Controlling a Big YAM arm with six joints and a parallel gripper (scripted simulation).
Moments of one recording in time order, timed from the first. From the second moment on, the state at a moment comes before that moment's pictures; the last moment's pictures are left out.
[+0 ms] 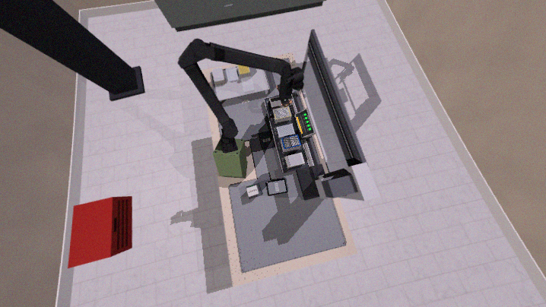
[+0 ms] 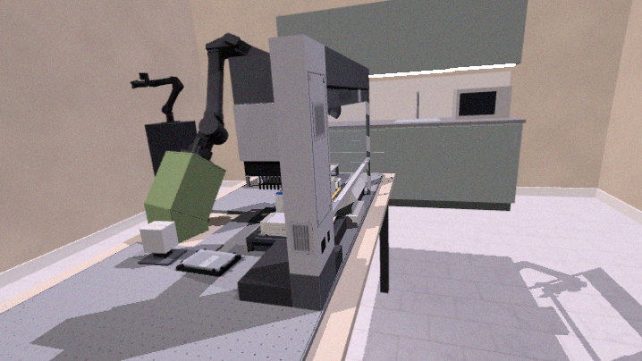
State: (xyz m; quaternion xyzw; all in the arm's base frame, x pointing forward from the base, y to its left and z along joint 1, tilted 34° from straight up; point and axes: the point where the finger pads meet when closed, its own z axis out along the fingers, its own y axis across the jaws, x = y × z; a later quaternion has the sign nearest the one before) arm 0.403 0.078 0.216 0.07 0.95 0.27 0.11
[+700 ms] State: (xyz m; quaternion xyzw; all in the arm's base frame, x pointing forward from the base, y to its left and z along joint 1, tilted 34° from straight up) arm 0.403 0.081 0.204 0.07 0.95 0.27 0.11
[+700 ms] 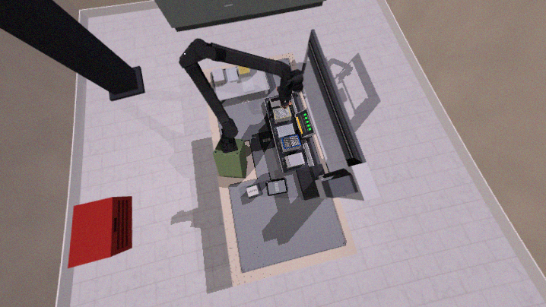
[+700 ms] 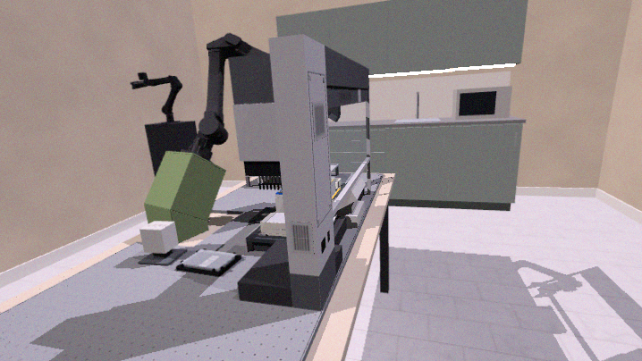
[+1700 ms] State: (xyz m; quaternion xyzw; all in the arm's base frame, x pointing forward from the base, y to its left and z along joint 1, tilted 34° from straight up) arm 0.413 0.104 0.167 0.07 0.95 0.27 0.11
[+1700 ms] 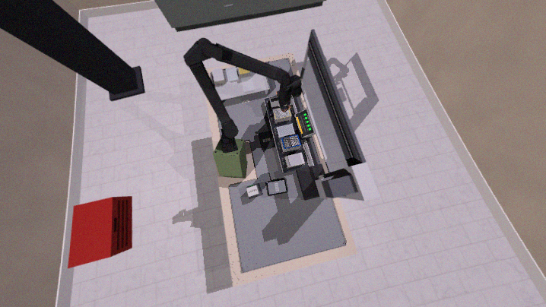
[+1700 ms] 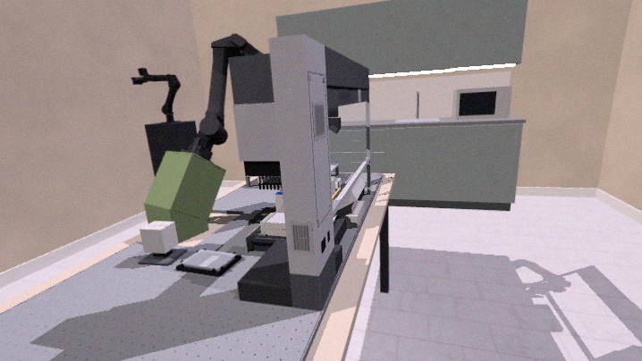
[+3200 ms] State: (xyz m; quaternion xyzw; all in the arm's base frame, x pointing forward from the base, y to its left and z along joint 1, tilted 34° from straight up) arm 0.430 0.138 0.112 0.07 0.95 0.27 0.11
